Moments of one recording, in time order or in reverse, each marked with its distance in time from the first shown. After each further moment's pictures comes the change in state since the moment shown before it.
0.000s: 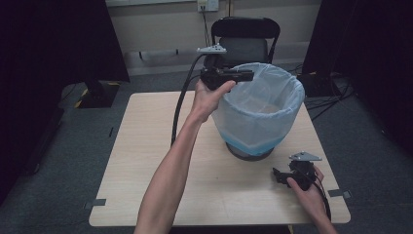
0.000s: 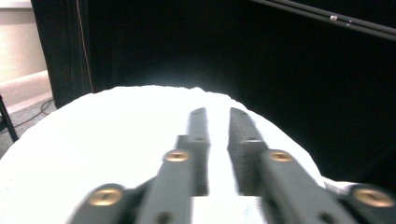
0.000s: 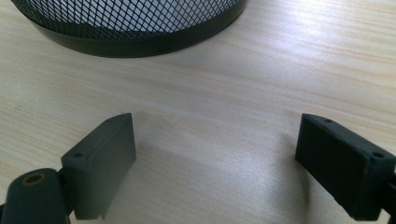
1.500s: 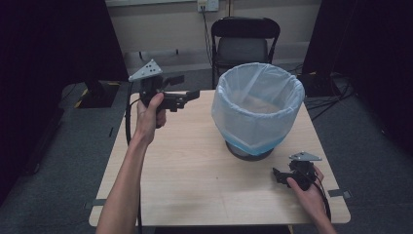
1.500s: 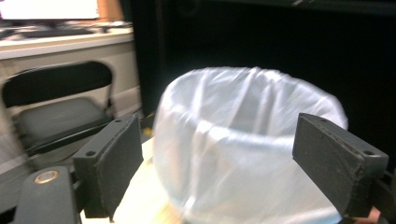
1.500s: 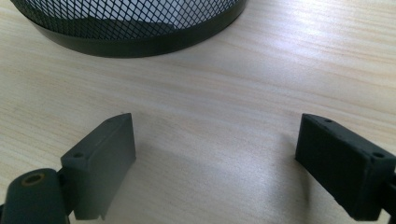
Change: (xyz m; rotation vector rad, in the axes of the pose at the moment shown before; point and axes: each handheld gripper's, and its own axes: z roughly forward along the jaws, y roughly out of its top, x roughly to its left) left arm -0.020 -0.050 -0.154 -0.075 0.327 0.118; right arm 0.000 0.000 0.000 0.002 0.000 -0.001
